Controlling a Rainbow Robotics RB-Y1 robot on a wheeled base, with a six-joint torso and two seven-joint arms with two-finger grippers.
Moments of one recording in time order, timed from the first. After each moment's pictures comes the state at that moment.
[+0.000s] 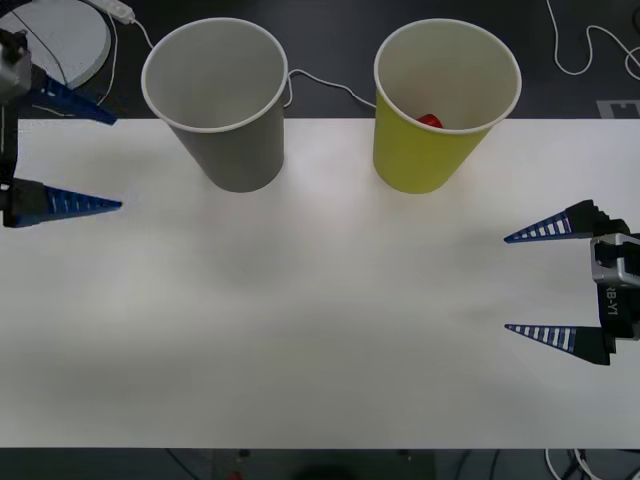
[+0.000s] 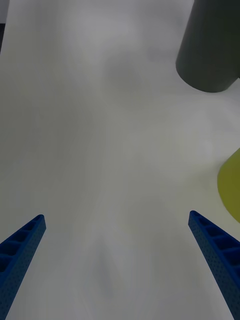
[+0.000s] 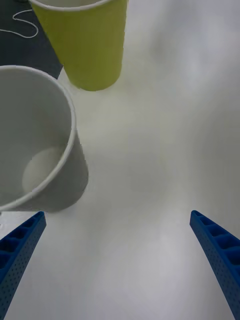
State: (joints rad) right arm 0.02 -0.66 -0.39 -2.01 1.64 -1.56 -0.11; left arm -0.39 1.11 0.17 -1.83 -1.44 -1.45 0.52
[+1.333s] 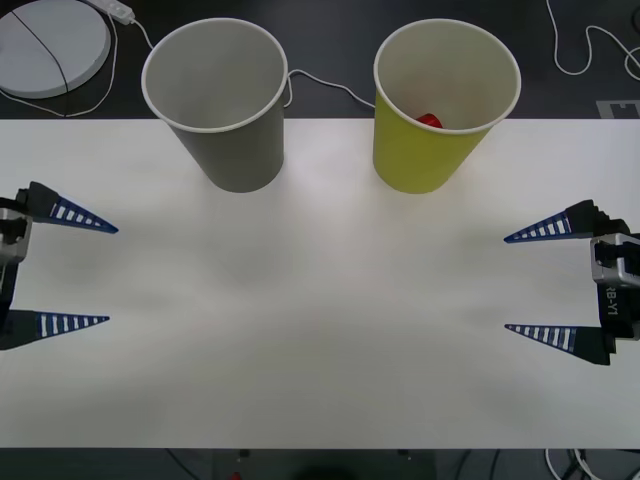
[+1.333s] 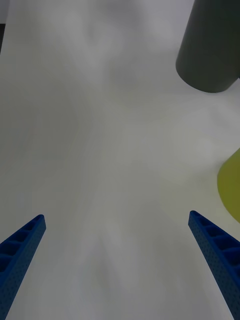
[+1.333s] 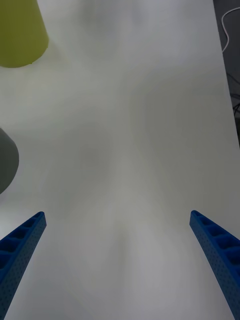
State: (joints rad) right arm 0.02 -0.66 -0.39 -2.01 1.64 -1.56 -0.11; left arm 0.00 1.01 0.27 -1.89 -1.43 -1.44 0.11
